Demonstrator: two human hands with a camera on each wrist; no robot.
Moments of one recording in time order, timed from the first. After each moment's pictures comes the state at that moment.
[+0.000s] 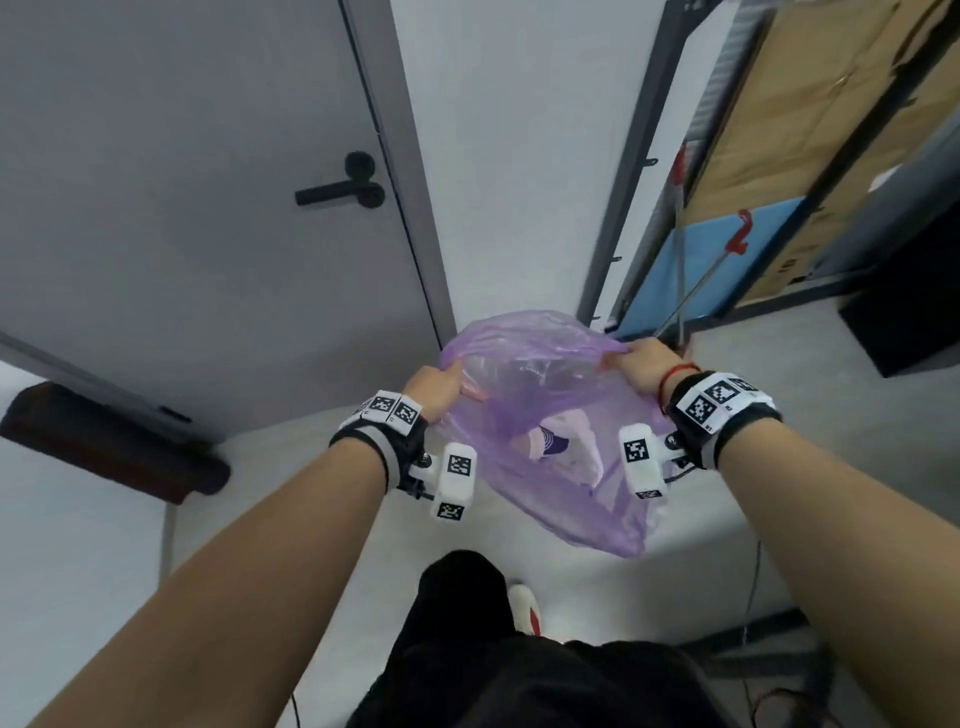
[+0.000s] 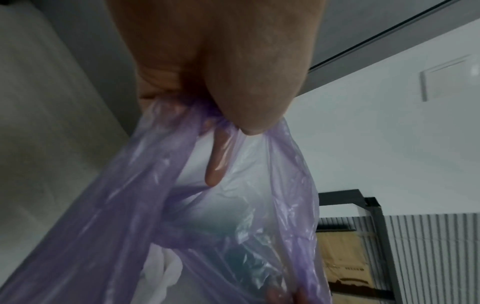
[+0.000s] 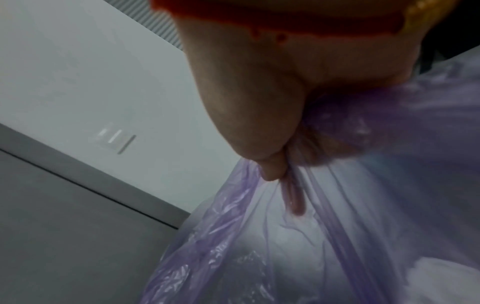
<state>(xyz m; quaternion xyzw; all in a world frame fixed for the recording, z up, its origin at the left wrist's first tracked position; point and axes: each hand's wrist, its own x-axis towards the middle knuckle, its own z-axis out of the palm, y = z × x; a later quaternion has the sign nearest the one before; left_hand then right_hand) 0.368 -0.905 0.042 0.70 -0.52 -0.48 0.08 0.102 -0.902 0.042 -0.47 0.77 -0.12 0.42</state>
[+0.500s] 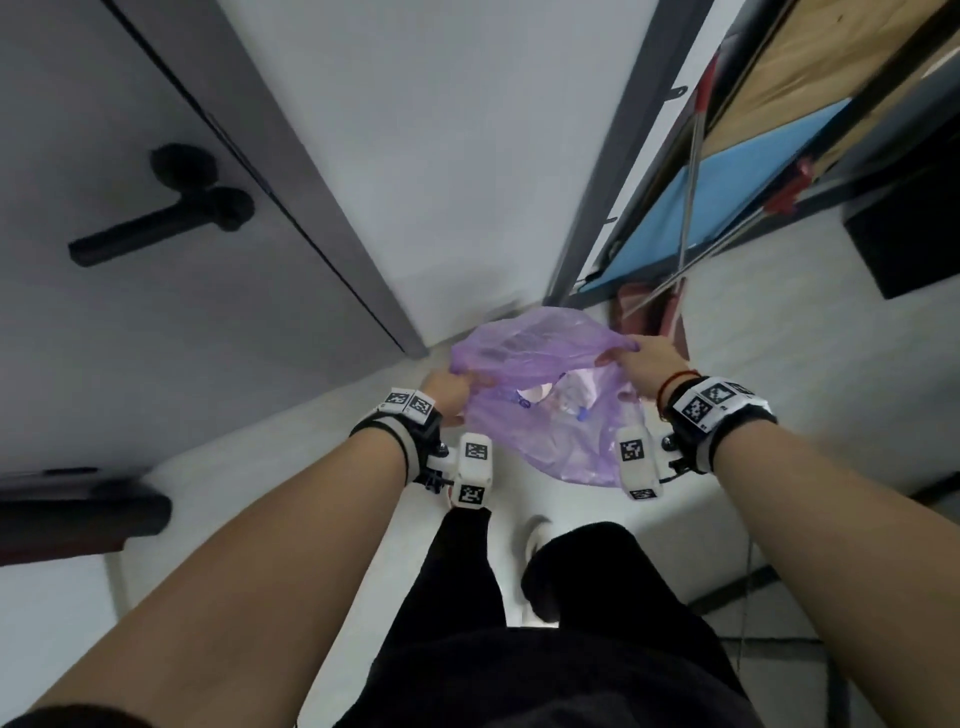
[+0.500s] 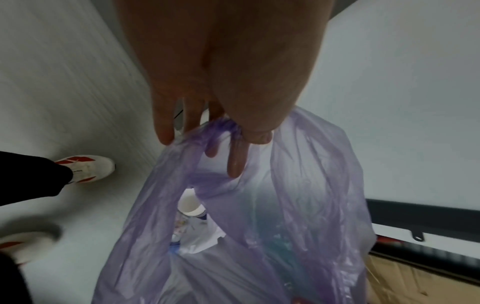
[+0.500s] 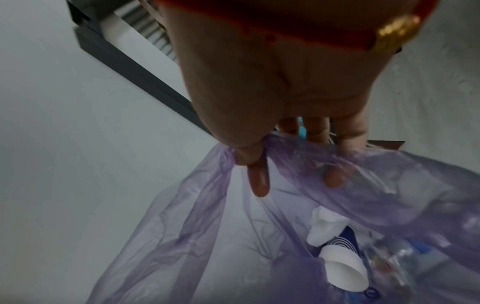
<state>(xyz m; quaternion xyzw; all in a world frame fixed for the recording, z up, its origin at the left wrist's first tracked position) 0.296 -1.146 -0.135 0.69 -0.35 -0.64 0.01 0.048 -1.103 -0.119 -0.28 0.80 -0.18 0.50</state>
